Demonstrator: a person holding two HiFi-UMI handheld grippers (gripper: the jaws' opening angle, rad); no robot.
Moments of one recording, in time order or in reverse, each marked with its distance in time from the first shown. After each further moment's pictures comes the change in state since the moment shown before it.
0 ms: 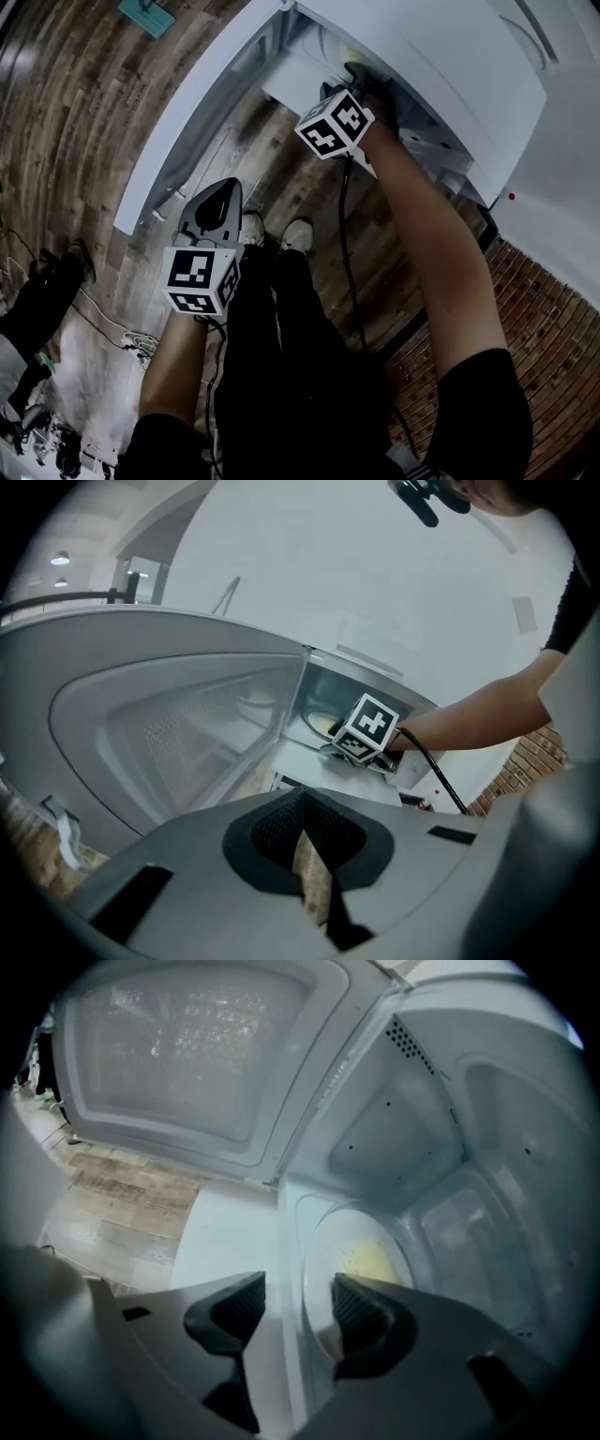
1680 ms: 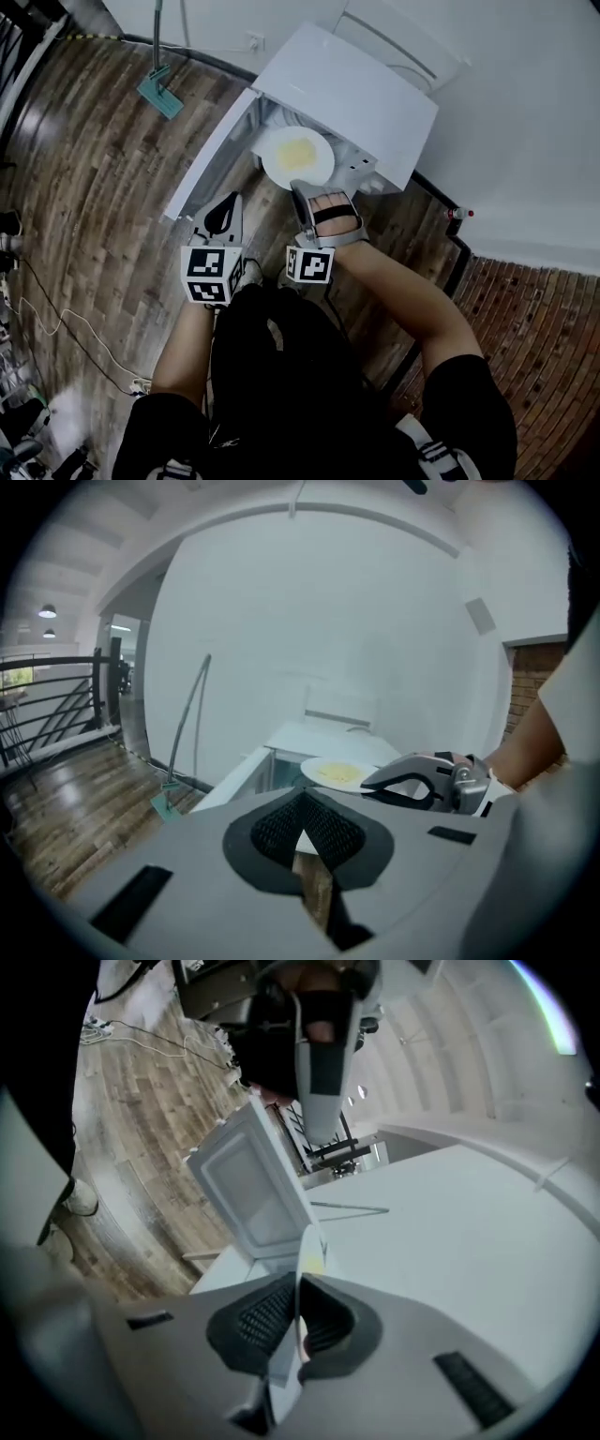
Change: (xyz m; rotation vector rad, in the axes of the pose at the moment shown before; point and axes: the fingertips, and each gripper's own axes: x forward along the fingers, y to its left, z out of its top) left arm -0.111 -0.070 0.129 0.178 -0.217 -0.014; right arm -0.300 0.029 0.046 -0.561 -0.364 -0.390
